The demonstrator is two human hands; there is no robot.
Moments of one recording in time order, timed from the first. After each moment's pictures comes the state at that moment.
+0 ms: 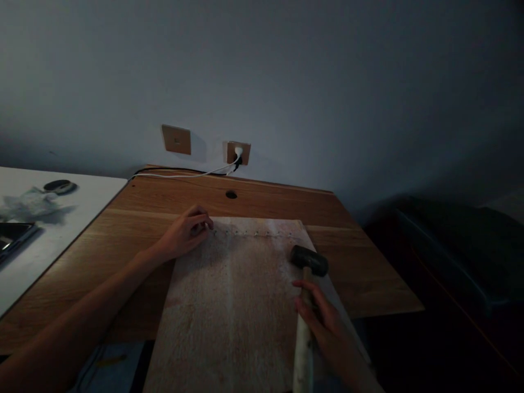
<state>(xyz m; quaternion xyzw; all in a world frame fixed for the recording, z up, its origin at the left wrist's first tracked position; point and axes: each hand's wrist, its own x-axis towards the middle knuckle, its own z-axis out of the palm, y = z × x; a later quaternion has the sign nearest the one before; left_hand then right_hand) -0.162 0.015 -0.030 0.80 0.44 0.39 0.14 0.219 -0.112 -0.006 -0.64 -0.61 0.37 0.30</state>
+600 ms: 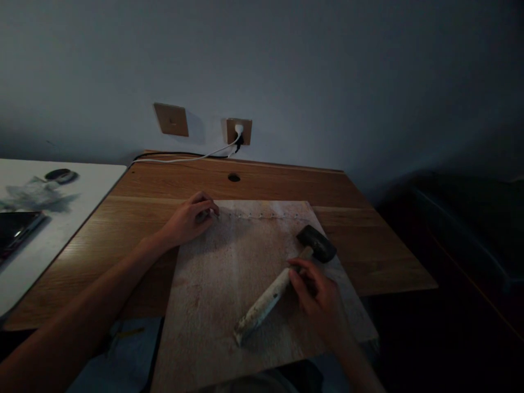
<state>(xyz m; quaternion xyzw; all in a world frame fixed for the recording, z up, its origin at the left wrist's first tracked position) -0.155 0.009 -0.024 0.83 0.43 0.35 0.11 0.194 -0.108 -0.026 -0.59 -0.65 0.34 0.35</state>
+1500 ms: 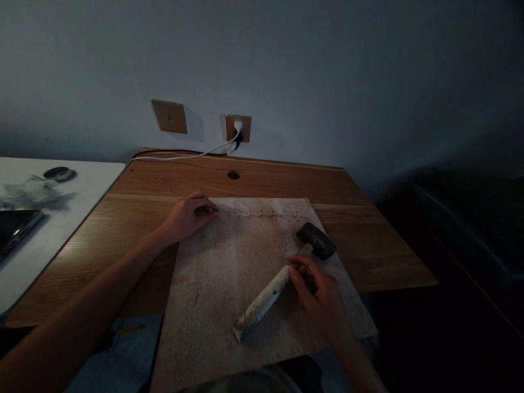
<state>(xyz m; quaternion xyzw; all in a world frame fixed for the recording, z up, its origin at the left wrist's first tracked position) -0.154 0.012 -0.024 0.78 0.49 0.35 0.16 0.193 -0.106 -0.021 -0.59 -0.65 0.33 0.35</state>
